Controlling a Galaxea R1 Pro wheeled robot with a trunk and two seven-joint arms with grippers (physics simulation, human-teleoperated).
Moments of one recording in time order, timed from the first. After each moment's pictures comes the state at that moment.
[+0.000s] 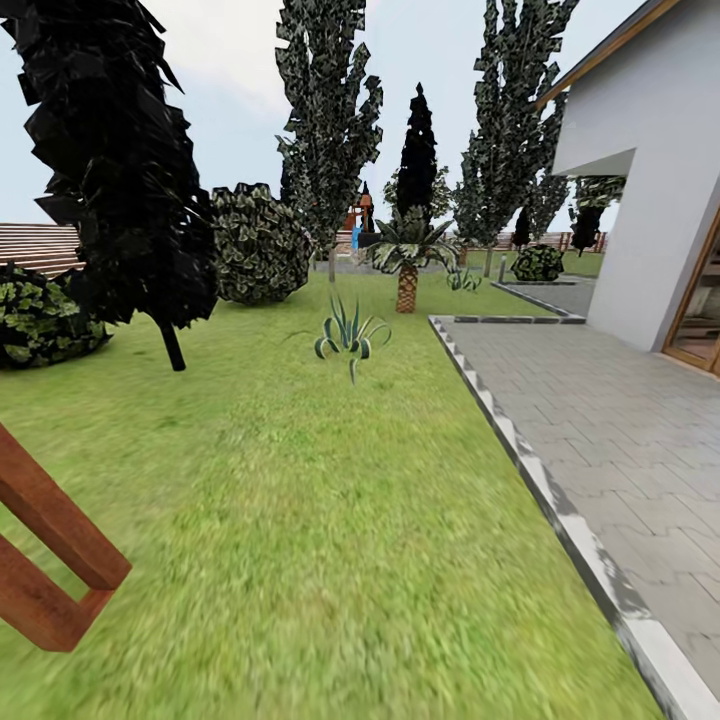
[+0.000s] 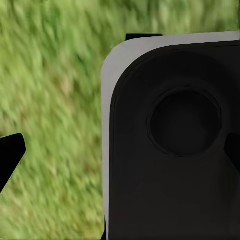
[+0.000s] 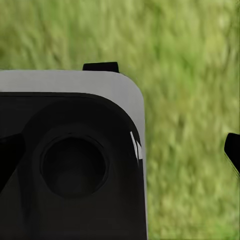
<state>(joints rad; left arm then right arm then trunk) 0.00 0.06 0.01 -0.03 0.00 -0.15 -0.01 -0.02 -0.05 -0.06 -0.04 0.00 -0.17 0.00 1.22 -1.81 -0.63</state>
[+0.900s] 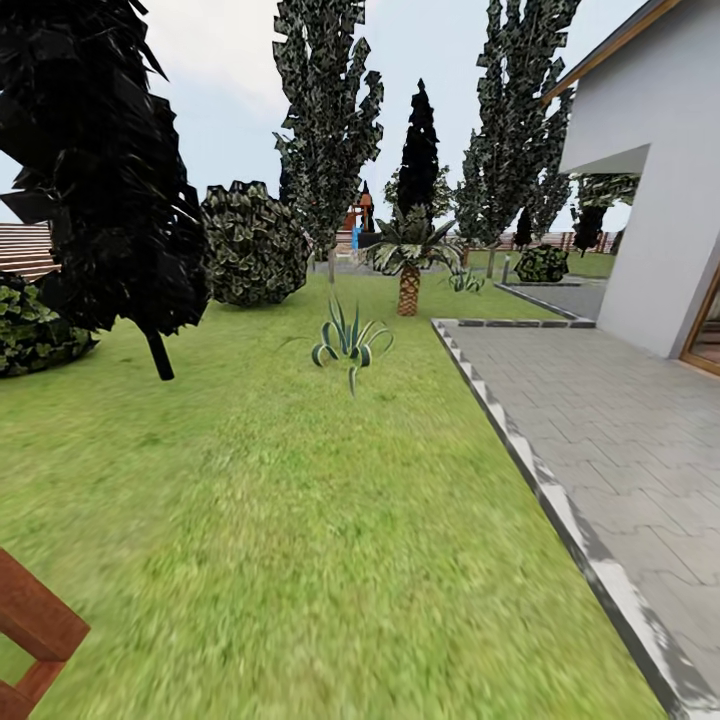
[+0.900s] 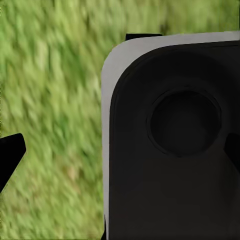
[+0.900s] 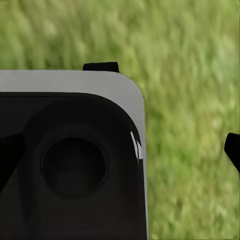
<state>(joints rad) 0.00 0.06 0.01 -0.03 0.00 -0.15 -0.01 -0.02 -0.05 -0.06 -0.04 0.00 -0.17 0.00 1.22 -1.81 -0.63</state>
